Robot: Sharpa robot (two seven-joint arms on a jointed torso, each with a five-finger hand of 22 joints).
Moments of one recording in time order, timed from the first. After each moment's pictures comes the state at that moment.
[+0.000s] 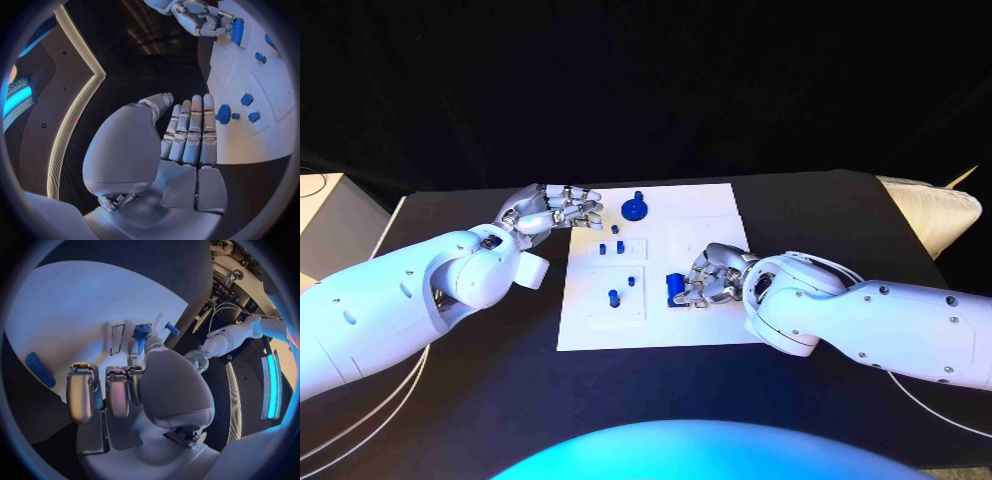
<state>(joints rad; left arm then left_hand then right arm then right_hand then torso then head) 0.87 -0.89 0.28 1.46 -0.28 -0.10 0.26 1.46 -0.20 0.48 0.14 0.24 0.91 0.19 0.21 0.27 1.11 0.14 0.10 0.07 1.06 0.10 0.25 0.42 0.18 0.92 0.20 0.36 0.38 1.13 -0.77 -0.18 1.70 -1.22 -0.36 -0.52 1.39 -0.07 0.00 0.28 0.05 1.03 0.05 0.44 0.54 1.46 -0.02 1.48 1.31 1.46 -0.08 1.57 1.31 0.04 1.47 0.03 1.44 1.31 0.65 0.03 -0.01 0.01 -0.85</state>
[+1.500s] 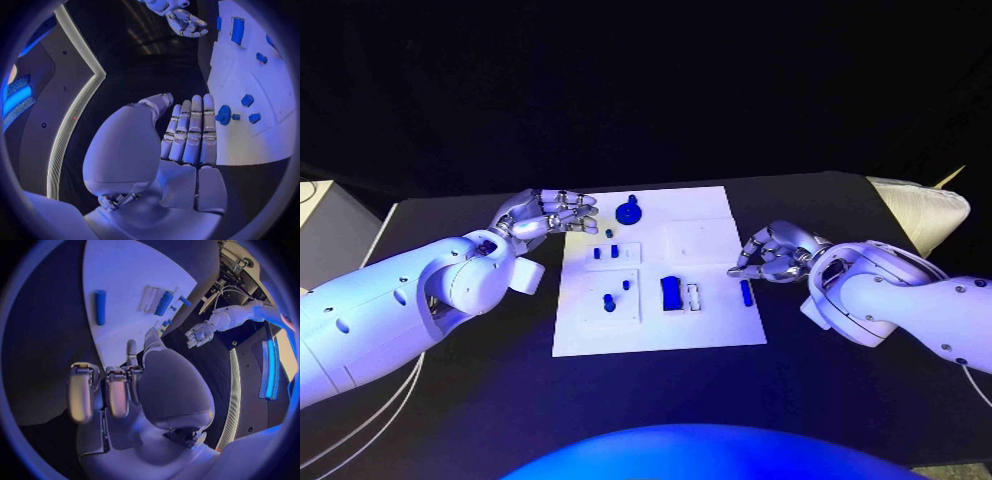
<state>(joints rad) 0.87 -0.89 0.28 1.45 -0.28 -0.10 0.26 1.46 -0.20 0.48 0.14 0.24 0.91 0.19 0.21 0.27 1.11 0.14 0.10 0.07 1.06 0.10 0.25 0.42 0.18 0.92 0.20 0.36 0.38 1.16 -1.03 -0.16 1.74 -1.17 -0.44 -0.39 1.37 -0.09 -0.05 0.28 0.06 0.98 0.07 0.41 0.50 1.46 0.00 1.49 1.31 1.46 -0.07 1.57 1.31 0.05 1.47 0.03 1.45 1.31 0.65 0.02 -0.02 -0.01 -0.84</state>
